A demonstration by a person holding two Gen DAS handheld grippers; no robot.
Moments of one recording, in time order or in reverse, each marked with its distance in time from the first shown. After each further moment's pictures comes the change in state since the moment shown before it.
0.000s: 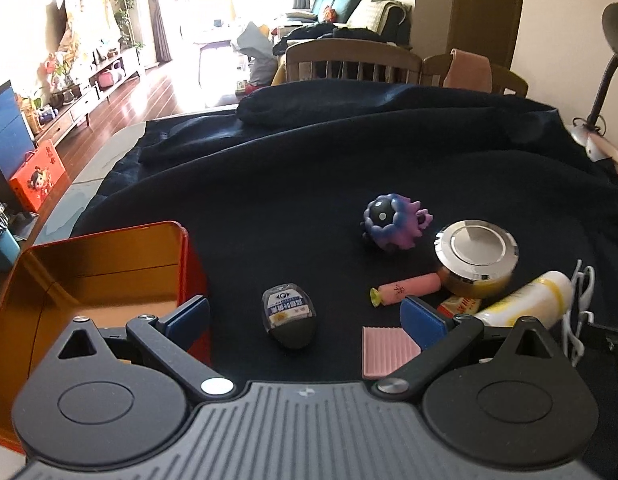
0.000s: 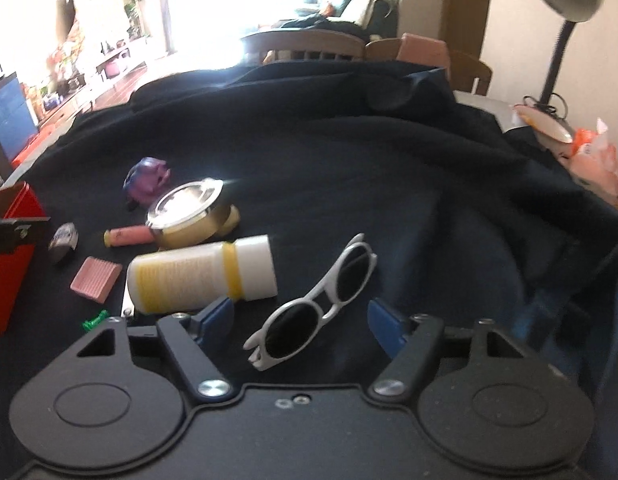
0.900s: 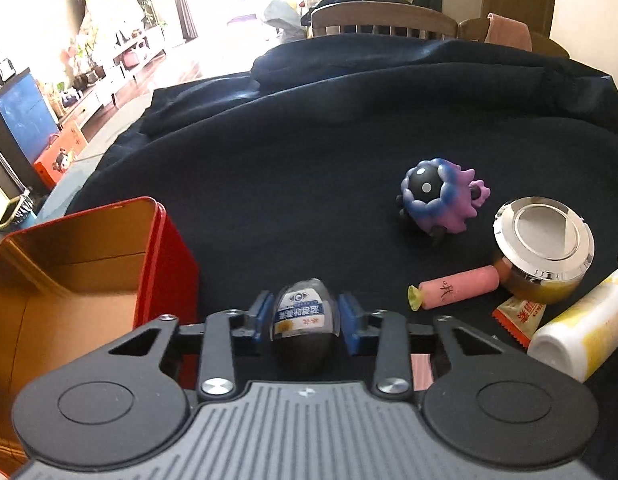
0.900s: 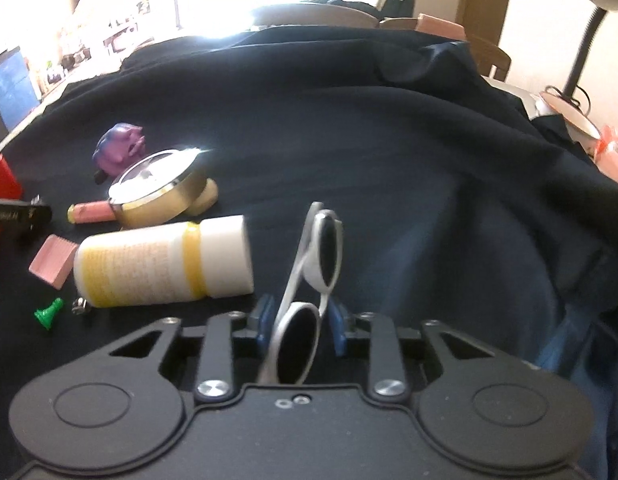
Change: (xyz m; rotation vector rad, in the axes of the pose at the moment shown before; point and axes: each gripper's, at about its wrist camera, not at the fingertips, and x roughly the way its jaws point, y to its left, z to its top) left arm 0.055 -0.009 0.000 -0.005 0.088 0.112; right arm 0.042 -0.017 0.001 -0.020 0.036 -0.008
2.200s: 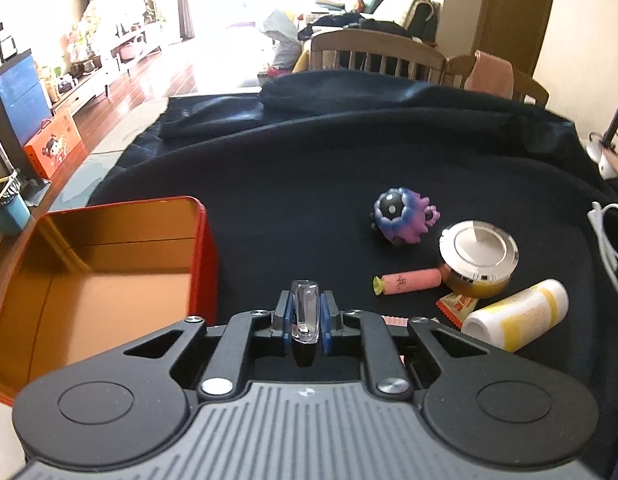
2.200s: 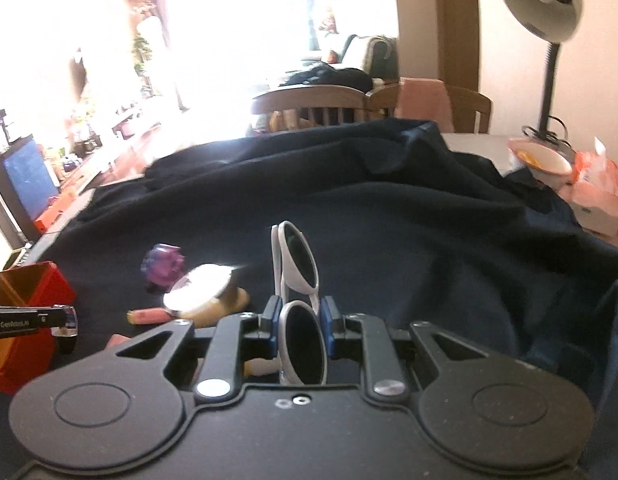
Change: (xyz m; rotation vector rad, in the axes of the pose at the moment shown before) left arm -0.076 0.025 -0.006 -0.093 -0.039 -0.091; right arm -0.076 -0.002 0.024 0.079 -0.232 0.102
